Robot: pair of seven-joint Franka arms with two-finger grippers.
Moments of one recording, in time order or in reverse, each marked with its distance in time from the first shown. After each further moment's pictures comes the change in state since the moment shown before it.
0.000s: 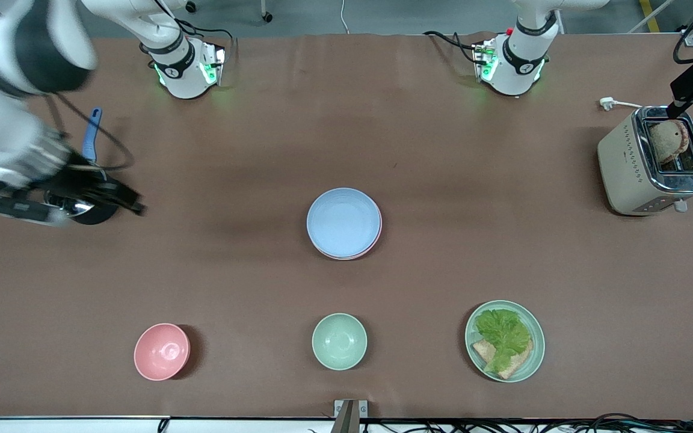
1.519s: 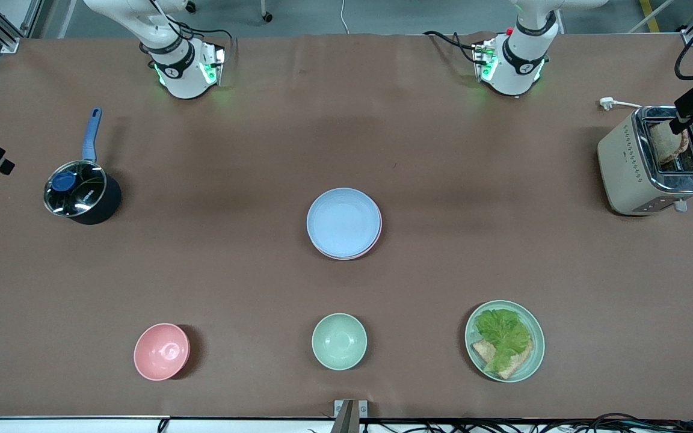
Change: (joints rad) left arm 0.041 0.050 -0.015 0.024 -0.004 0.000 -0.062; right arm -0.098 0.009 -0.027 0.269 -0.148 -0.303 -0.104
